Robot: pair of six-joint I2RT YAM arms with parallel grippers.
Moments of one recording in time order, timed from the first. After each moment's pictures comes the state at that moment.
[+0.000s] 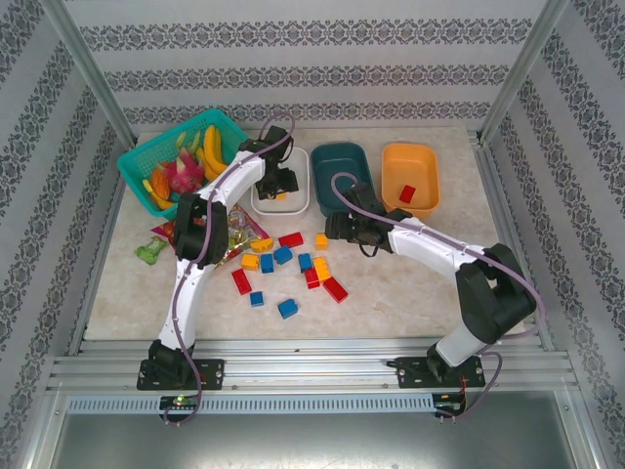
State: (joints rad) left arm -0.34 2.42 2.19 -1.00 0.04 -0.59; right arm 0.54 1.61 1.02 -0.39 0.01 0.60
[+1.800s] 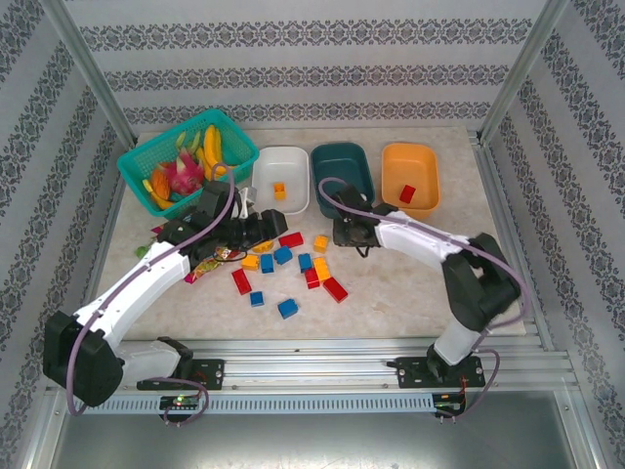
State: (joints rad) left arm -0.44 1.21 0.98 -0.49 0.40 -0.80; right arm 0.59 1.65 1.12 -0.57 0.13 0.60
